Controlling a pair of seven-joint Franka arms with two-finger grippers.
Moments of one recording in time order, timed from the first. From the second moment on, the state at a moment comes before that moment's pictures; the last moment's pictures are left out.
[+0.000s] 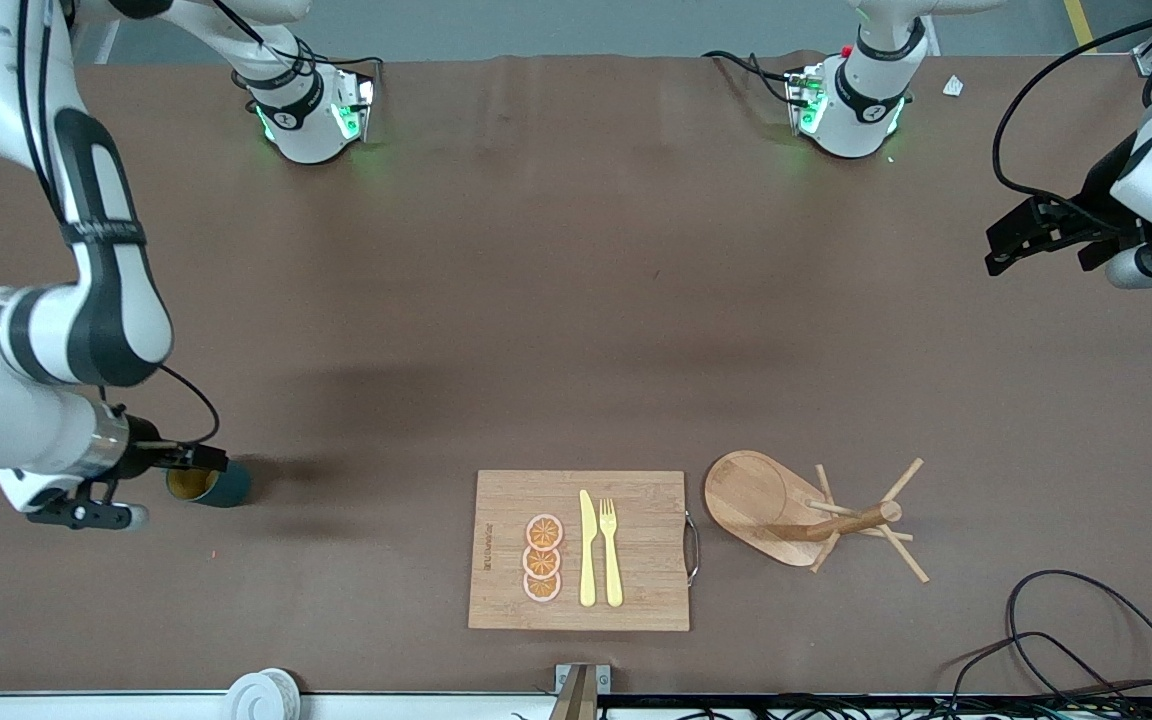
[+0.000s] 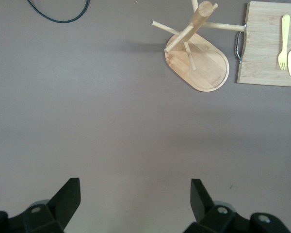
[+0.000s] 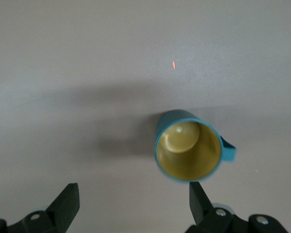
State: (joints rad) left arm 0.00 0.04 -0.14 -1.46 0.00 1.52 -0.19; right arm -0.04 0.61 0.02 -1.46 0.03 2.02 0.06
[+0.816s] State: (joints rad) left arm 0.00 0.04 -0.14 -1.46 0.00 1.54 -0.19; right arm -0.07 0.71 0.01 -1.46 0.03 2.09 0.04
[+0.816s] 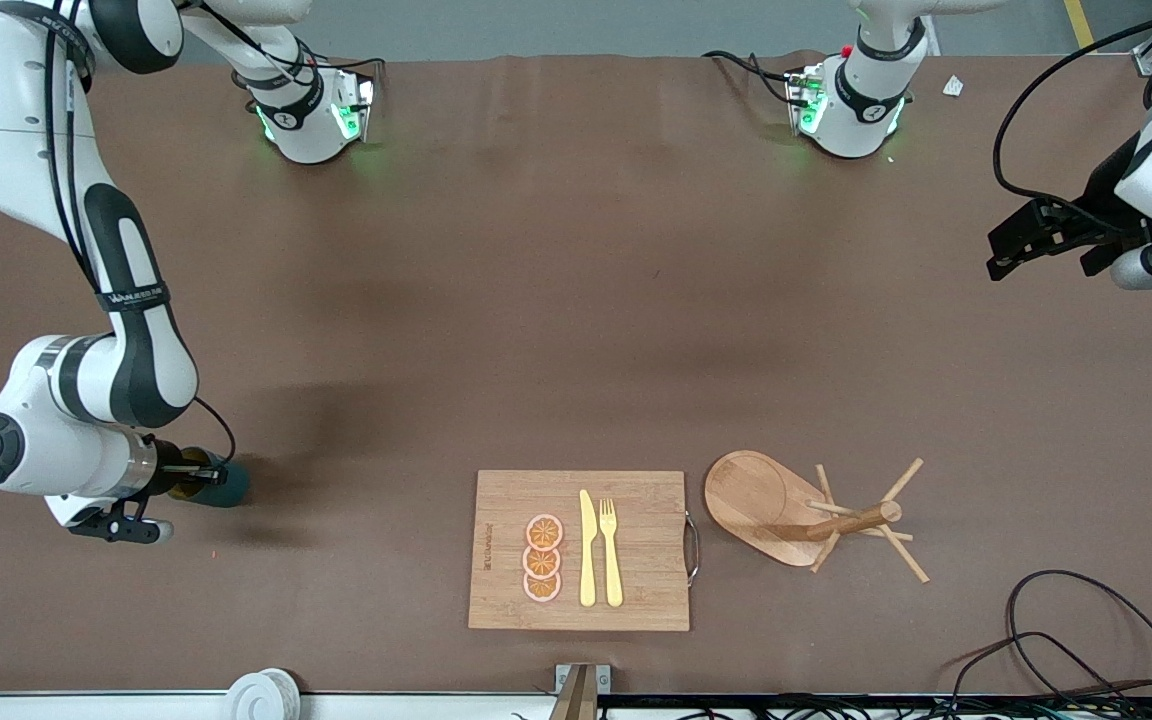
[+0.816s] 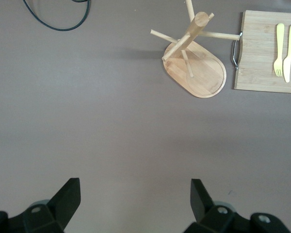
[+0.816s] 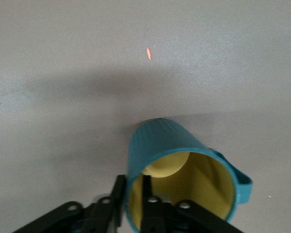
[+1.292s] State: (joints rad) left arm 0.00 0.04 -0.14 -1.45 0.00 1.54 -0.19; right arm -0.01 0.71 0.03 -1.42 0.04 2.06 0.04
